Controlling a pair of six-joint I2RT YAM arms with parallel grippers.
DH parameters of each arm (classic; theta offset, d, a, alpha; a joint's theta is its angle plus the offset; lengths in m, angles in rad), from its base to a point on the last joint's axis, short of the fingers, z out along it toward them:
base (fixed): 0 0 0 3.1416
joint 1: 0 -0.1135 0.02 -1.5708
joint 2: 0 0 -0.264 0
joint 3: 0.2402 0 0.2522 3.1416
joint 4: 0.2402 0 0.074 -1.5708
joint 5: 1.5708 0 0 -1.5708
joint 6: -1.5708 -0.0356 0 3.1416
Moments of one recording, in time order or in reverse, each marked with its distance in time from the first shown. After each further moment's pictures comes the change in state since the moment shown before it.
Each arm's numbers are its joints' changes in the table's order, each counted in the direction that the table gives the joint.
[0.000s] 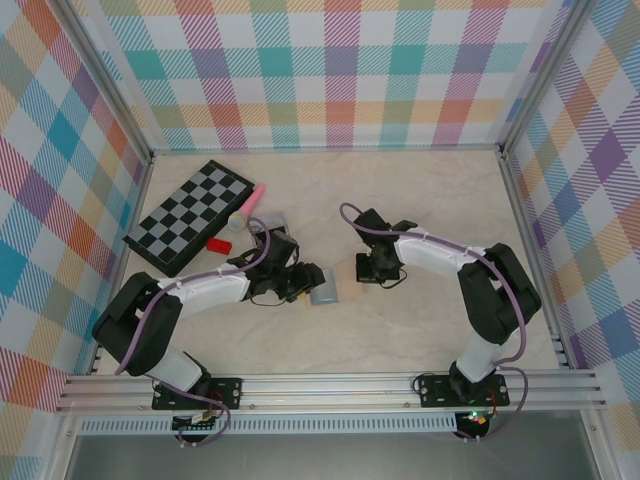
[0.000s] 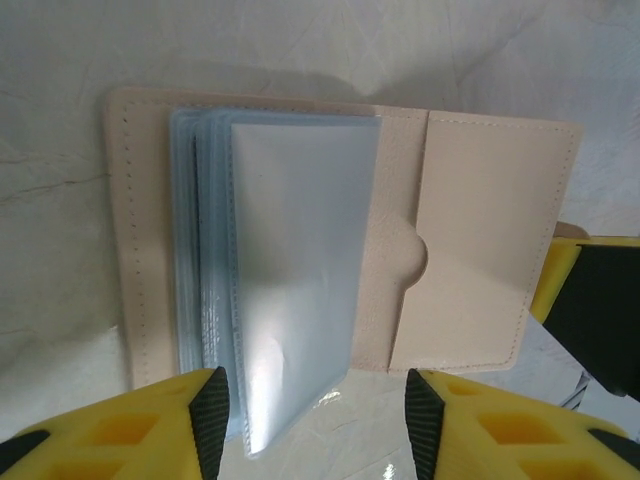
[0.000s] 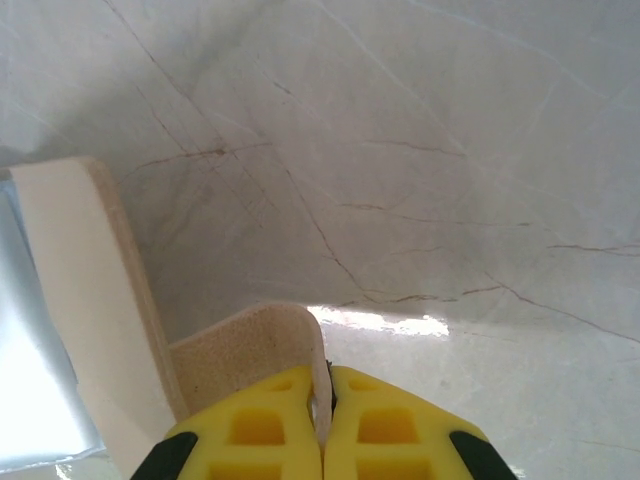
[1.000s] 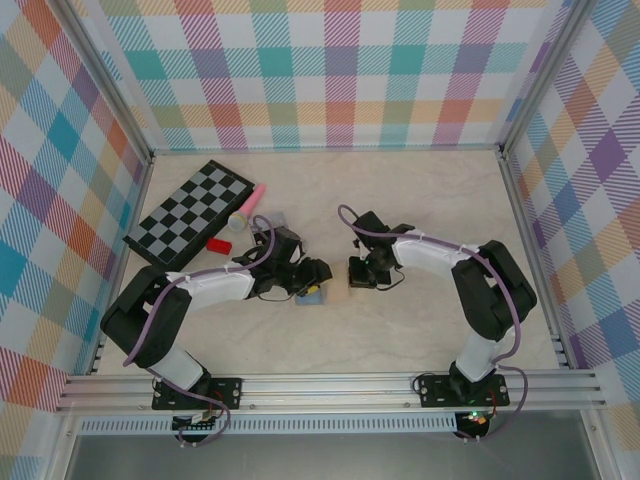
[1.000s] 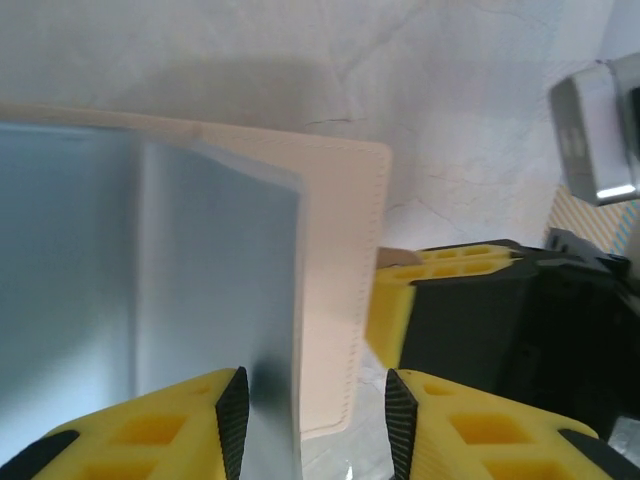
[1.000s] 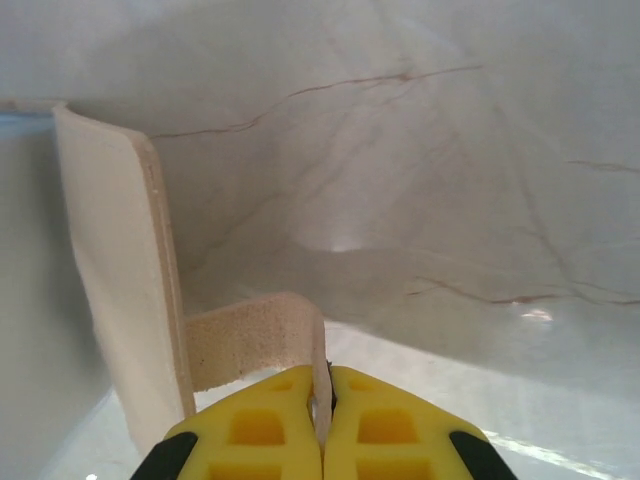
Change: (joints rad) left arm 0.001 -0.046 0.009 -0.176 0.107 0.027; right arm 0.000 -0.026 -0.031 -0.106 -0.252 0.000
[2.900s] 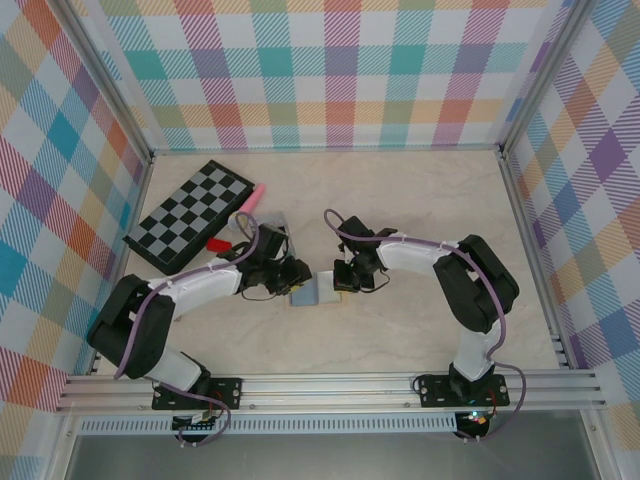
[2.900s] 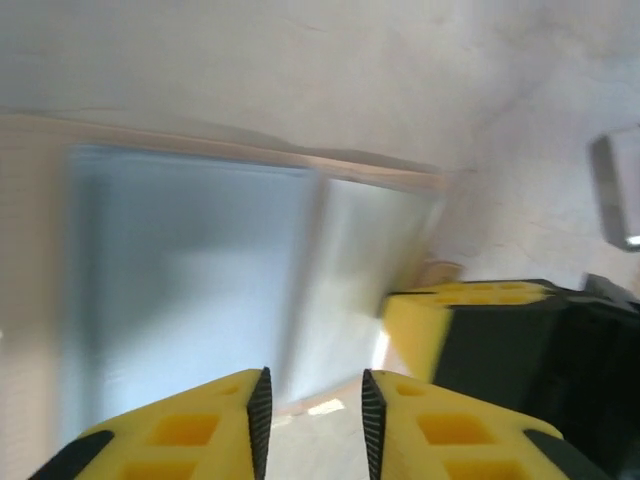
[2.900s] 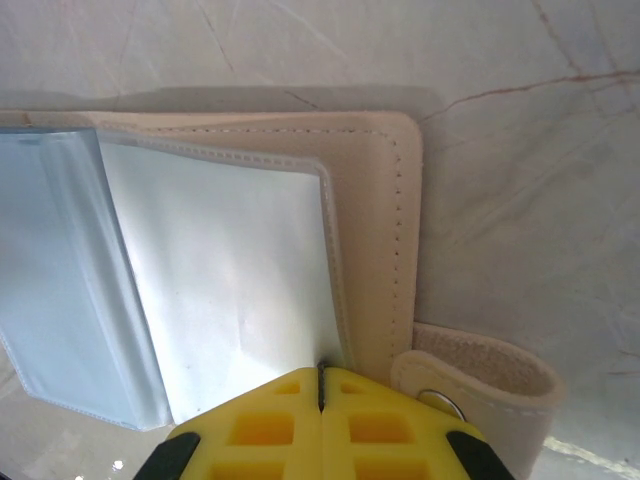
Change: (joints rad) left arm -0.093 0.097 0.014 0.323 -0.131 -0.087; right arm -0.066 -0.095 0.047 -0.070 -0.009 -0.106
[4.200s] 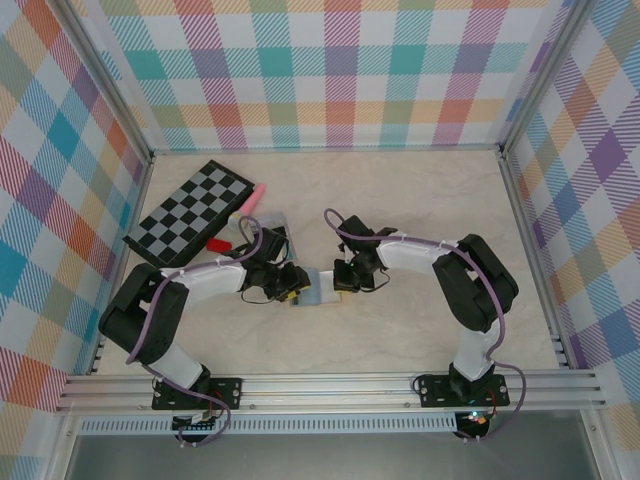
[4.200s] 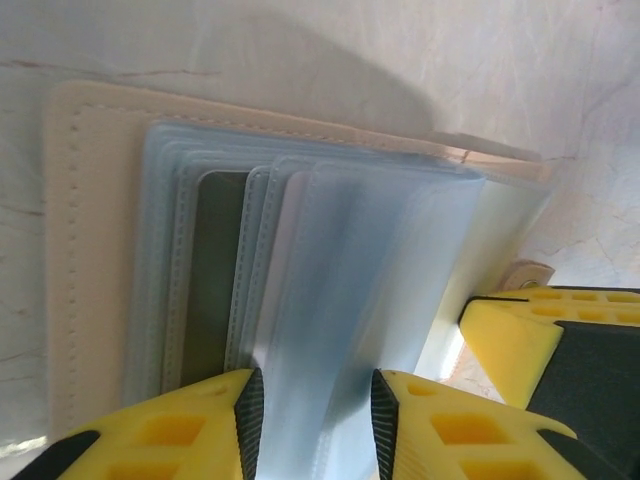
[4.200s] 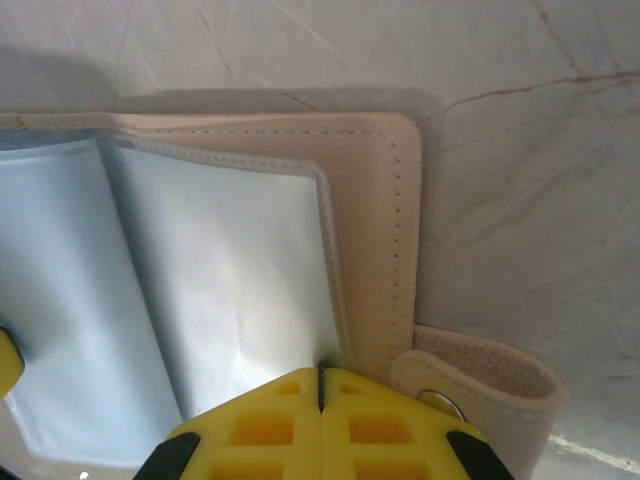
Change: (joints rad) left arm -0.011 -0.105 -0.008 -0.047 0.090 -0.020; right arm 0.000 -0.008 0.005 0.005 -0.013 0.000
